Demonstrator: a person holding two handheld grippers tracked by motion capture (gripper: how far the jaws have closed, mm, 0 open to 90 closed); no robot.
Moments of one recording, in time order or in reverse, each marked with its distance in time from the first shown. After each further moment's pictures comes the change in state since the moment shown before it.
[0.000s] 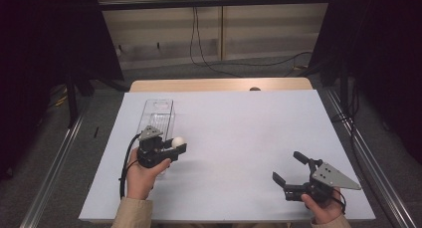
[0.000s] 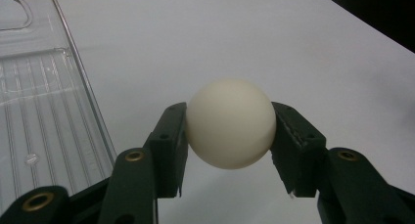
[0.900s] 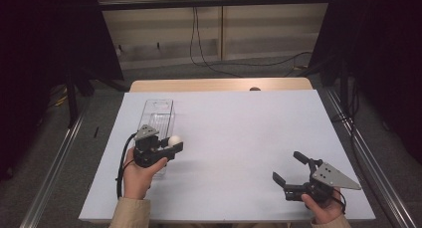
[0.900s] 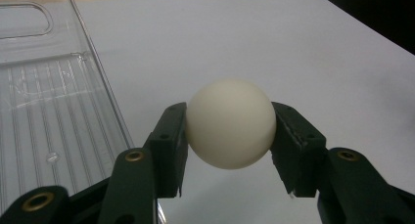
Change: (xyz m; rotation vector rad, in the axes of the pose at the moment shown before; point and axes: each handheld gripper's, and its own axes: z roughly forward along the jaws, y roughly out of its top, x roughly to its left) left arm 0.005 0.002 -0.007 -0.017 0.016 -0.004; right arm 0.000 0.000 0.000 -0.002 -0.001 0.003
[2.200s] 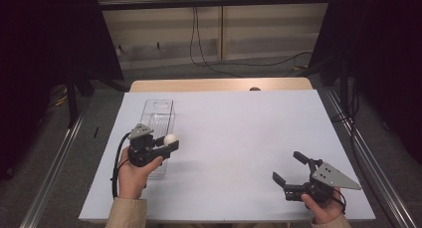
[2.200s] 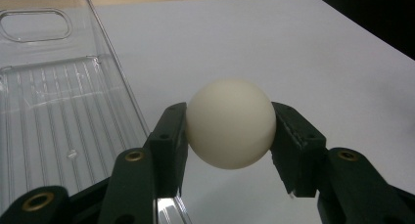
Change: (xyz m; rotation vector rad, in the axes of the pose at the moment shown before) left arm 0.006 0.002 -0.009 -0.015 0.013 -0.016; right arm 0.000 0.000 0.000 0.003 0.002 -0.002
